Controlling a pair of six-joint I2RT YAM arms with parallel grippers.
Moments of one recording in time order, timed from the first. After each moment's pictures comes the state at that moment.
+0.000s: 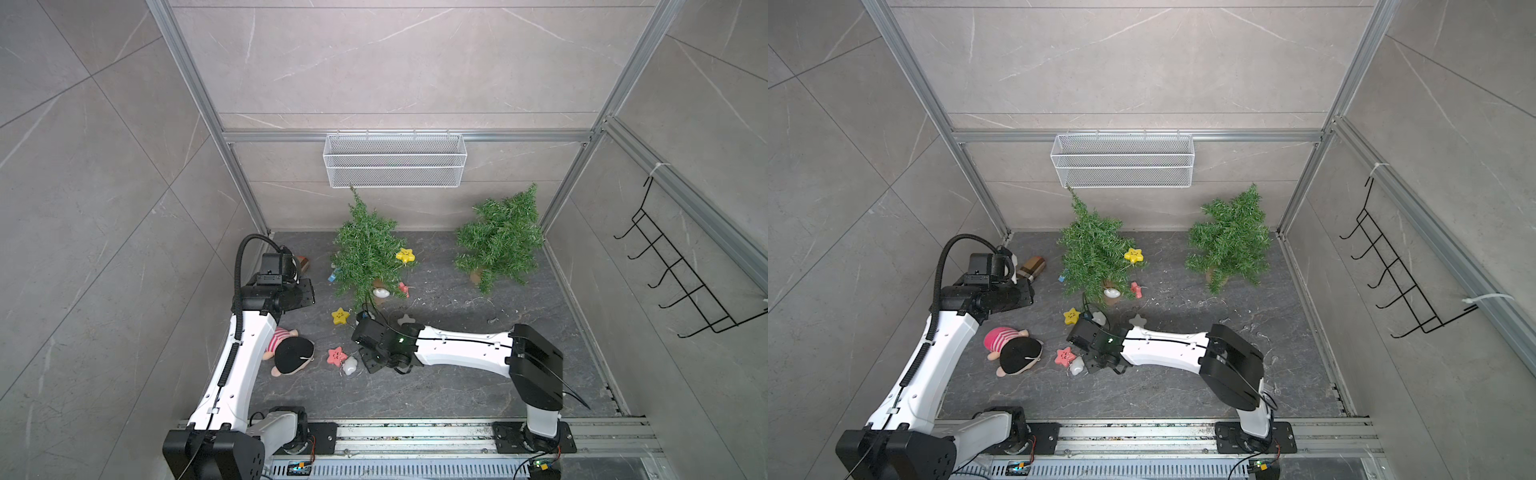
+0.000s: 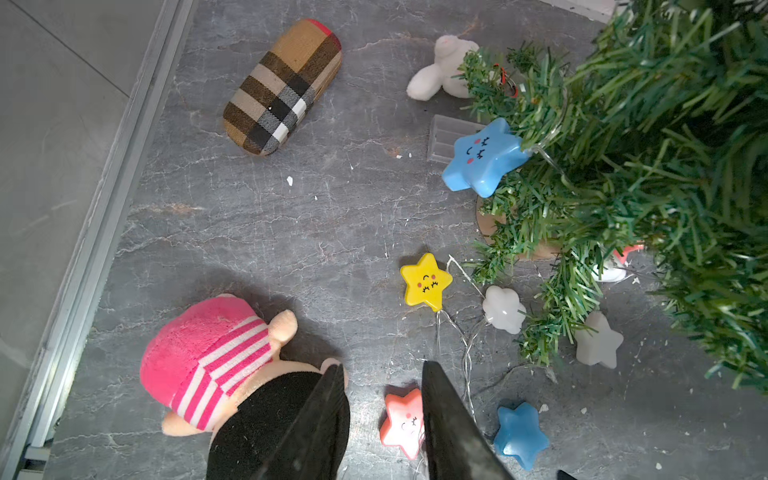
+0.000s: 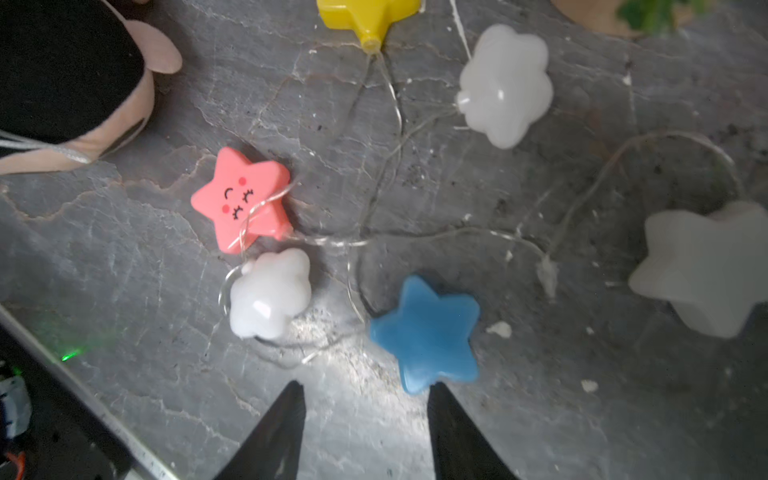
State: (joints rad) left arm -0.06 1.15 1.16 -0.92 0.02 -0.25; right arm 1.18 1.98 1.49 -0.59 0.16 0.54
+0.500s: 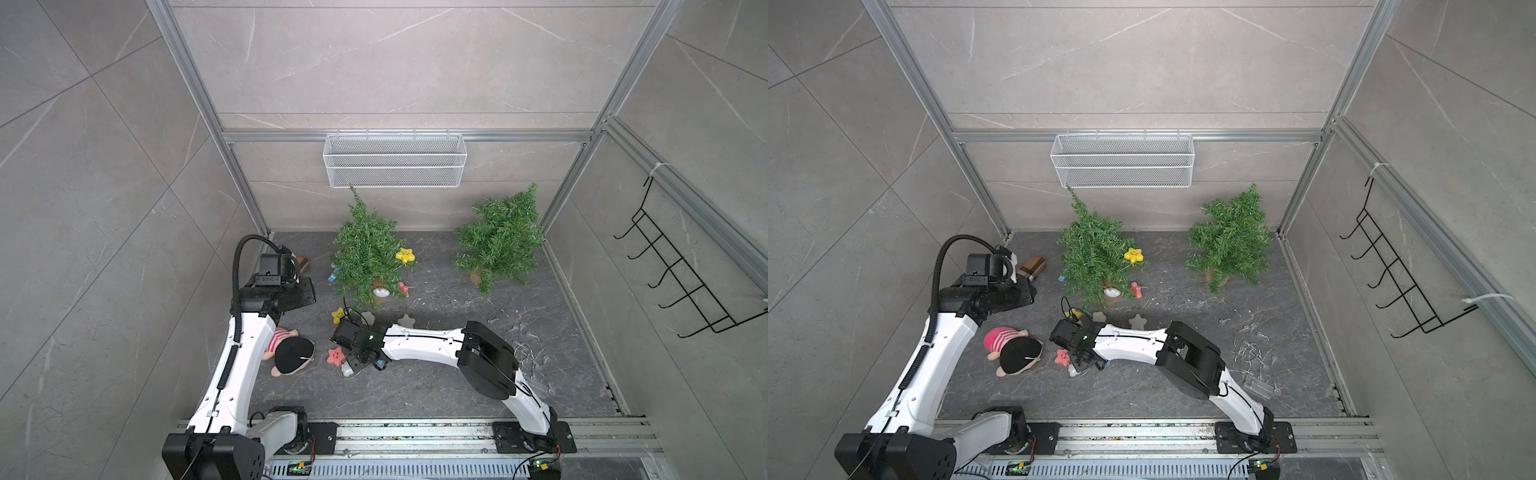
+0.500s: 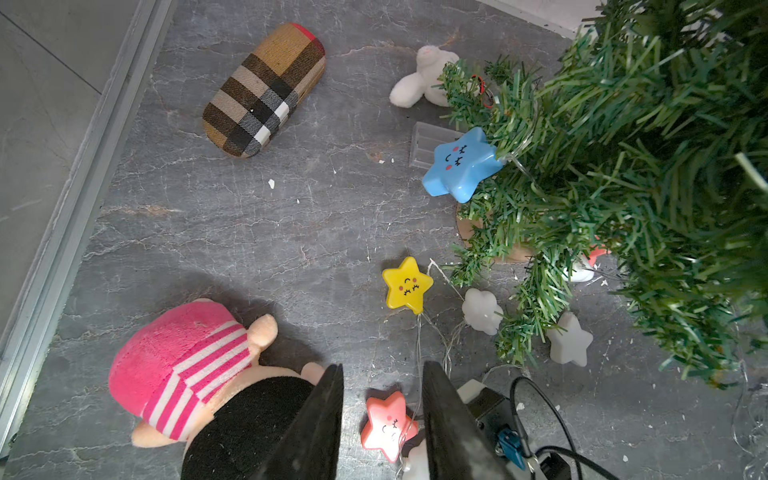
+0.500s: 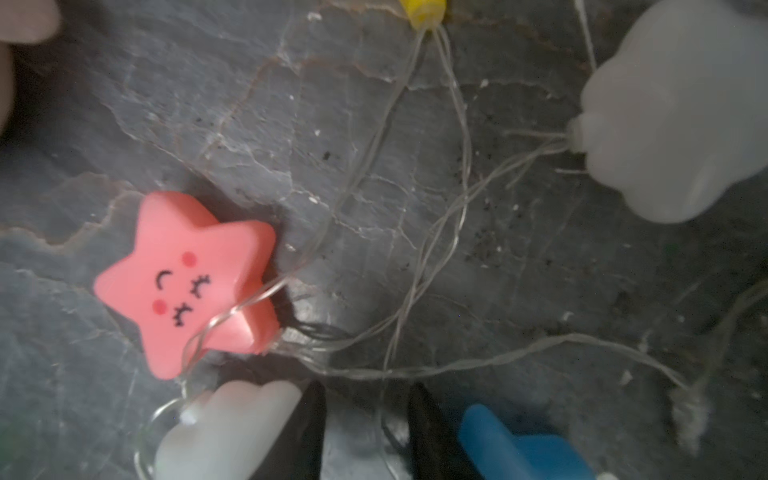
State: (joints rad) left arm -0.05 1.14 1.16 -0.90 0.06 -0.26; right arm 1.18 2.24 1.71 -0.68 0.16 0.53
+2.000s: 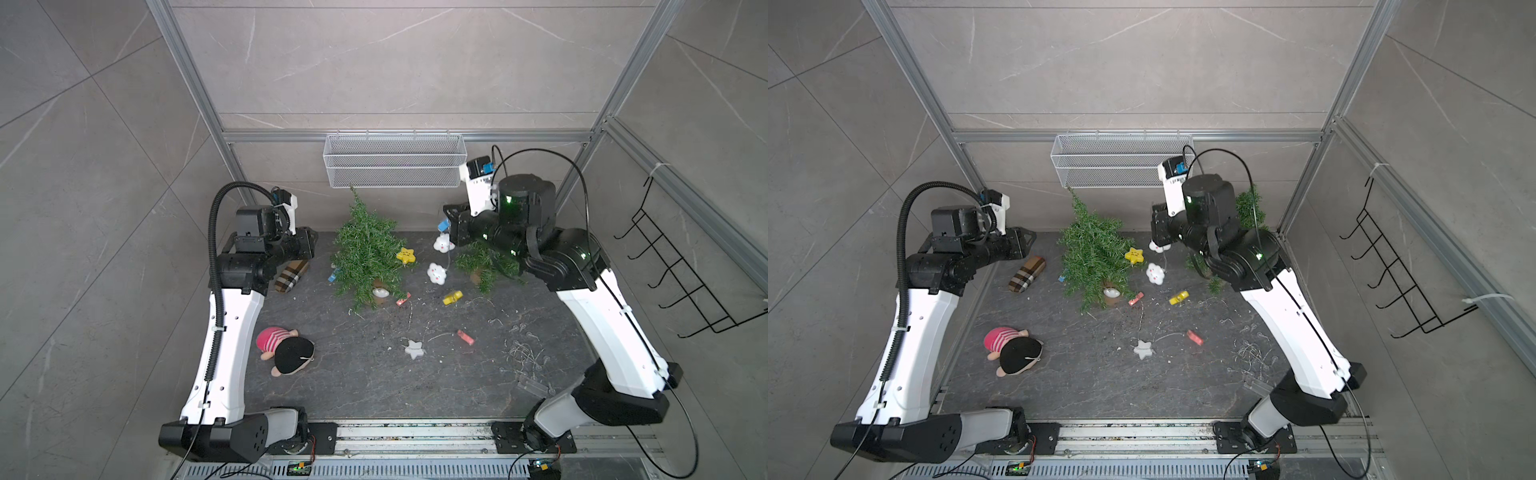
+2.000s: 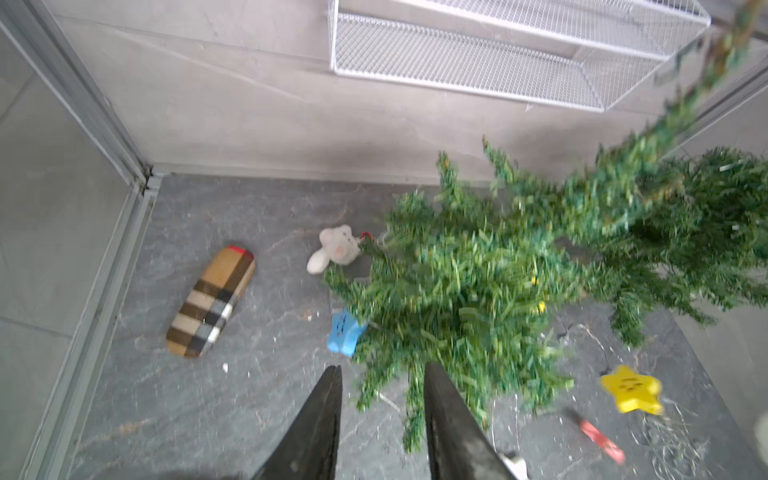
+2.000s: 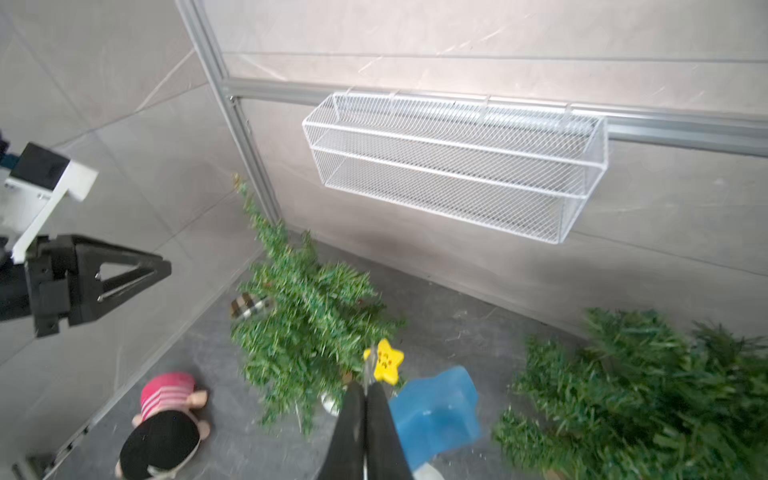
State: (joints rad) left arm -0.07 1.34 1.70 -0.88 0.23 -0.12; right arm 0.69 1.64 2.32 -0.95 0.18 0.13
